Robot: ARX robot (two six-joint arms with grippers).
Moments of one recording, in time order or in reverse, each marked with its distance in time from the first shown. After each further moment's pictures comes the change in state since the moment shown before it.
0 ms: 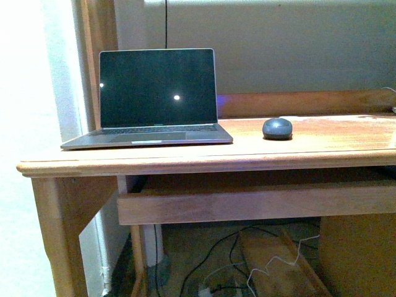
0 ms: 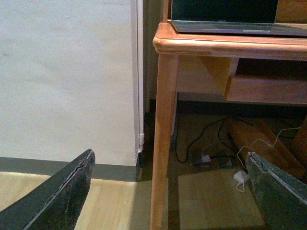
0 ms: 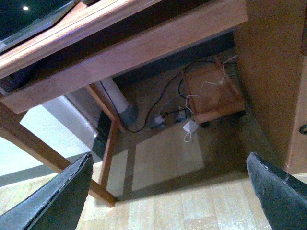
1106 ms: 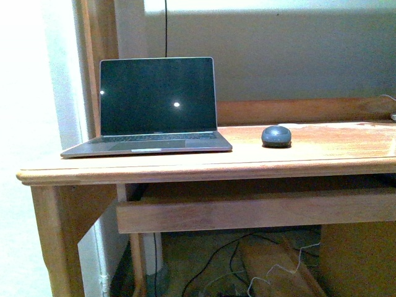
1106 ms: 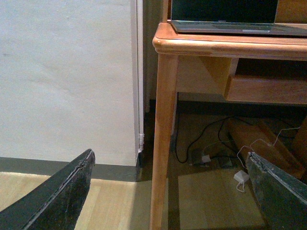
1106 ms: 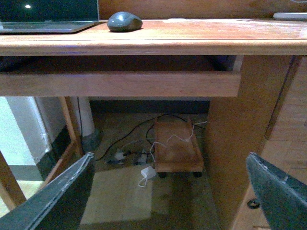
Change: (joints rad) left arm 0.000 0.000 0.000 -0.001 0.000 0.000; right arm 0.267 -0.098 -0.019 0.024 0.286 -0.241
